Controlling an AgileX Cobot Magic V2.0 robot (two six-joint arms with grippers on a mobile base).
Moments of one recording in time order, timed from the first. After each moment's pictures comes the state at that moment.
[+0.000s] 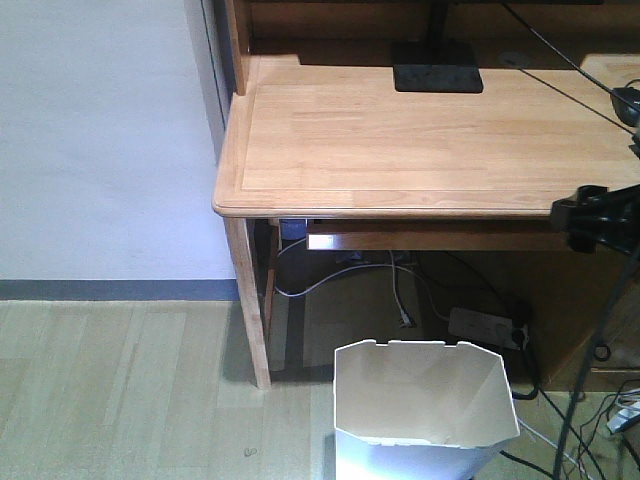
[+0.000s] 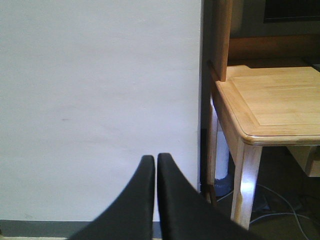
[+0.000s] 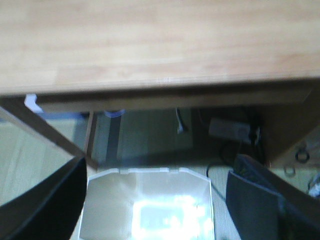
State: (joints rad) left arm 0.07 -0.01 0.03 0.02 0.22 0.00; right arm 0.00 1.10 -0.68 0.12 0.45 -0.04
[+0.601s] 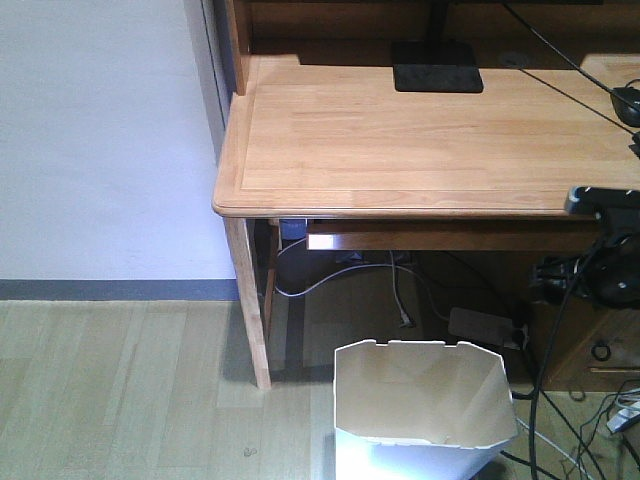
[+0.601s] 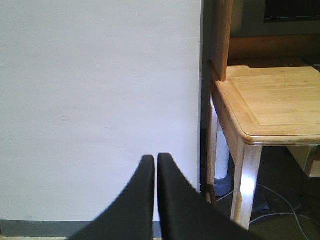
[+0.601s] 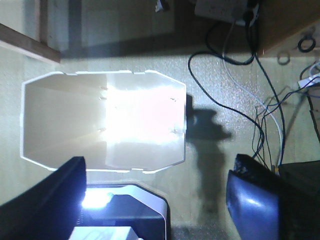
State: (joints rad) left arm 0.07 -0.01 0.03 0.02 0.22 0.00; right arm -0.16 1.70 -0.75 0.23 0.42 -0.34
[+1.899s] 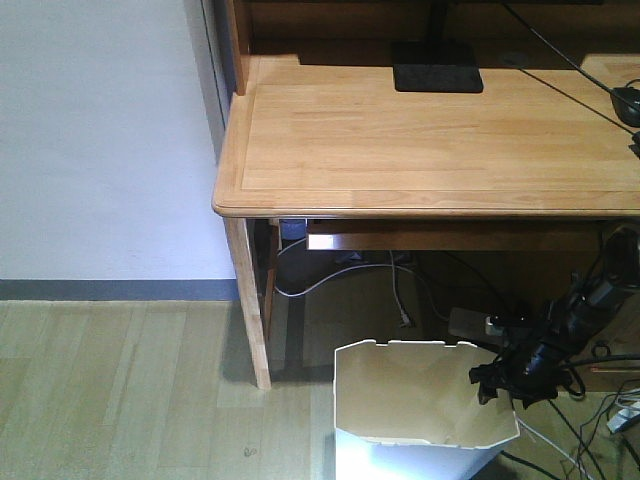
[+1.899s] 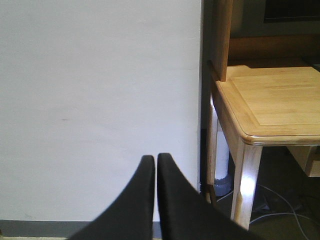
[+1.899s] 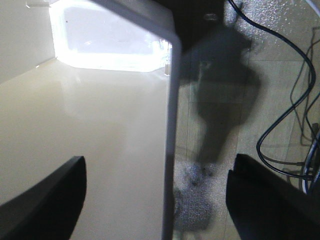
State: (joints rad) left arm 0.07 -0.01 0.03 0.02 0.22 0.00; right arm -0.20 2.95 -1.44 0.24 0.27 -0.45
